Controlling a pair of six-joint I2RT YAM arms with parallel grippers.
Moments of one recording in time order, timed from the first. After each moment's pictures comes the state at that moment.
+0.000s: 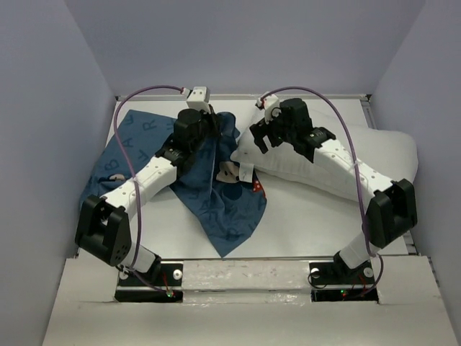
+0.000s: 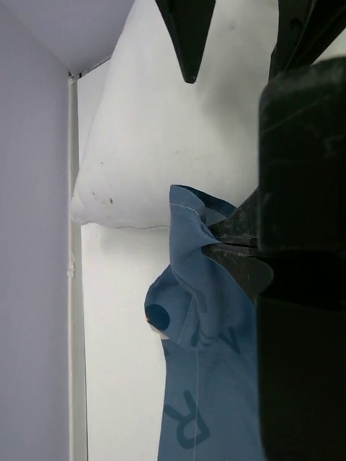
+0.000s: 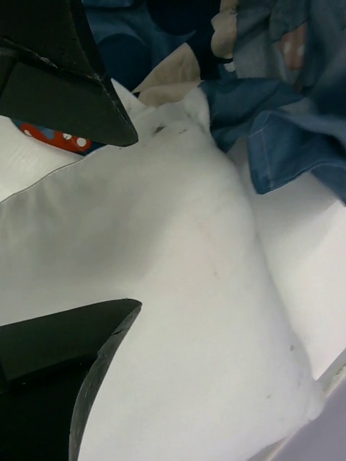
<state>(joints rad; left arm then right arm) -0.51 1.45 1.09 0.20 -0.12 -0.34 0.51 1.61 1.39 -0.31 -0.11 -0.21</state>
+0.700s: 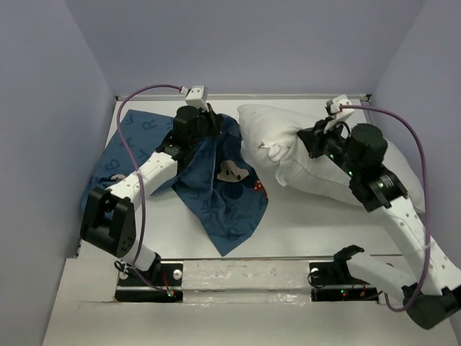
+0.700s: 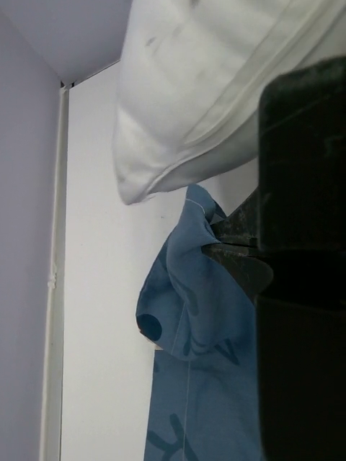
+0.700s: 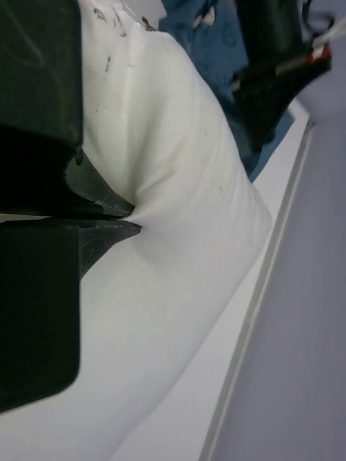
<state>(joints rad) -0.46 1.51 1.12 0.20 -0.01 -0.41 0.43 1.00 1.13 -0.28 -0.11 0.06</state>
